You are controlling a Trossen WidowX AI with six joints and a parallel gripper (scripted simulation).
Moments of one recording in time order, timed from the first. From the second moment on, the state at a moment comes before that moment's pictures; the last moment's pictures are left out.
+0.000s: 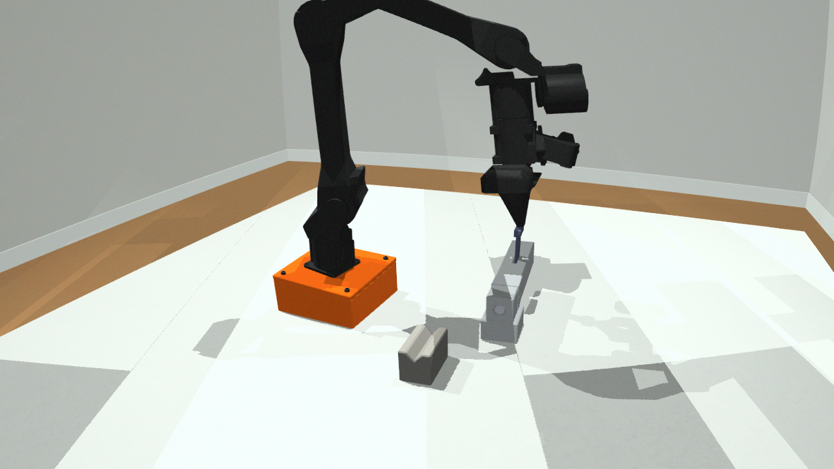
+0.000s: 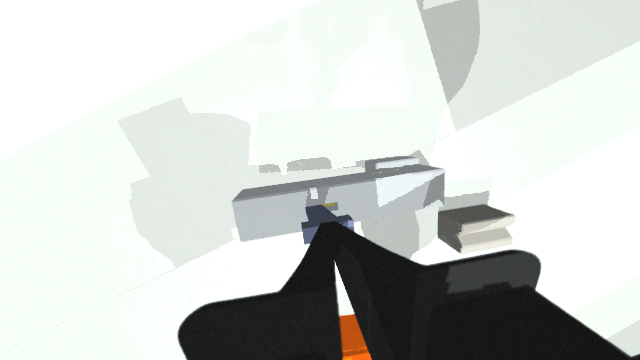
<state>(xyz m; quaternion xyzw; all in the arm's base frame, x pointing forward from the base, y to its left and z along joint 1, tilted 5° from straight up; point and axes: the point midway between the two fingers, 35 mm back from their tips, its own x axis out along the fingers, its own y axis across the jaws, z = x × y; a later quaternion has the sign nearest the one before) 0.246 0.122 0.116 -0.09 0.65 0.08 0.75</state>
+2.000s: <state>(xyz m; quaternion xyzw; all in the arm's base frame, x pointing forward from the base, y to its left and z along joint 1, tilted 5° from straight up) 0.293 -0.026 0.079 -0.58 0.44 0.49 0.47</state>
